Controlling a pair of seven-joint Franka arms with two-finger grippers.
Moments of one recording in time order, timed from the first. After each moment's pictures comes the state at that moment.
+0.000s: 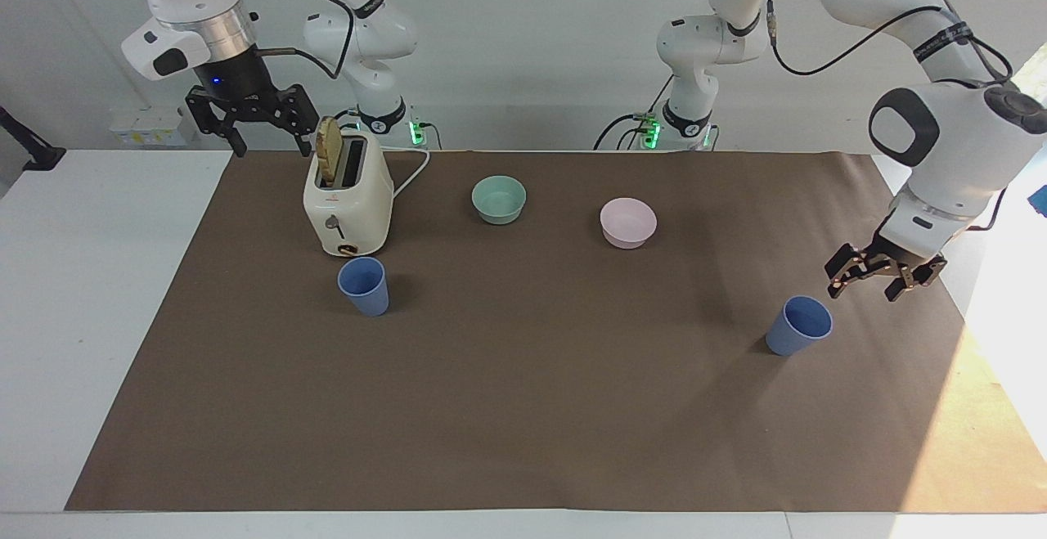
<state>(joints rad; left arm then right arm) 0.02 0.25 0.07 -1.72 -0.08 2.12 0.25 0.07 -0.06 -0.06 -1.57 0.01 1.55 0.03</state>
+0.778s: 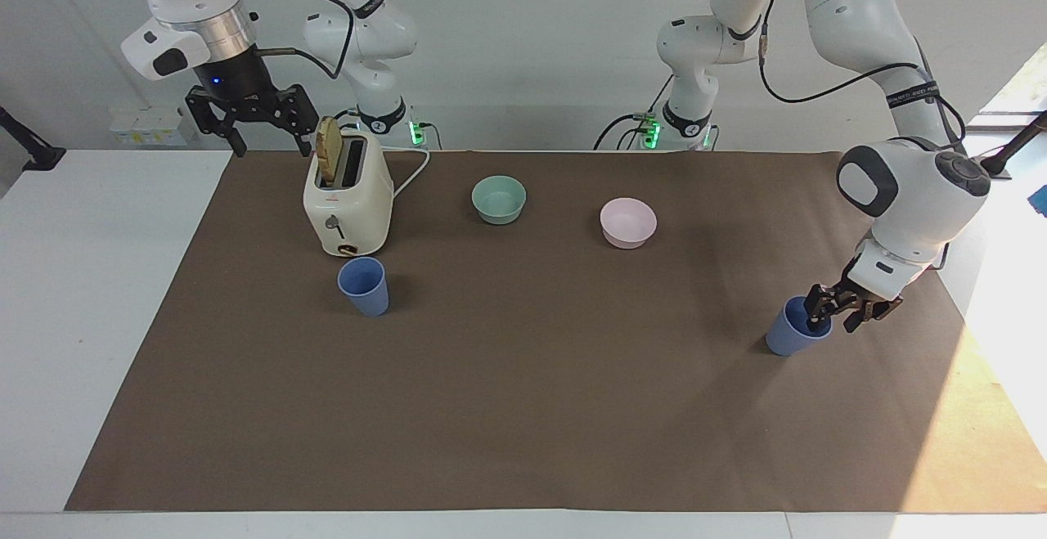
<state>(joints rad) 0.03 0.33 0.07 -1.80 -0.14 2.28 0.26 0.07 -0.06 -0.06 -1.57 0.01 1.55 0.03</state>
